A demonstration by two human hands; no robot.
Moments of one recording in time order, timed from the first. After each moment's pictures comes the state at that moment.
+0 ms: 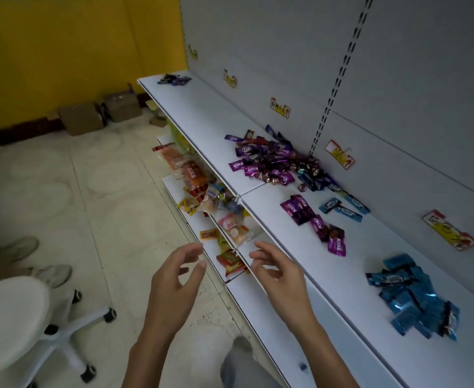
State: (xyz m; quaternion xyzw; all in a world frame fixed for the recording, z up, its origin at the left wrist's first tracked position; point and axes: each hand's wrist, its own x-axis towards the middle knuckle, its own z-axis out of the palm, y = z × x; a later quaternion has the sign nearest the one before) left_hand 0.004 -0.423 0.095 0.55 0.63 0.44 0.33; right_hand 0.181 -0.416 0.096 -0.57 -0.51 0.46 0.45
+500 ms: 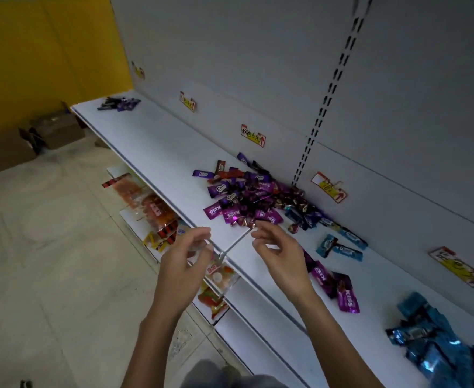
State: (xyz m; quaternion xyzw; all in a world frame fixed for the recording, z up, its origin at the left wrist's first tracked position) left_hand 0.013 -0.211 0.097 0.61 0.53 0.43 0.41; right_hand 0.191 -0.229 0.099 -0.63 -0.47 0.38 0.48
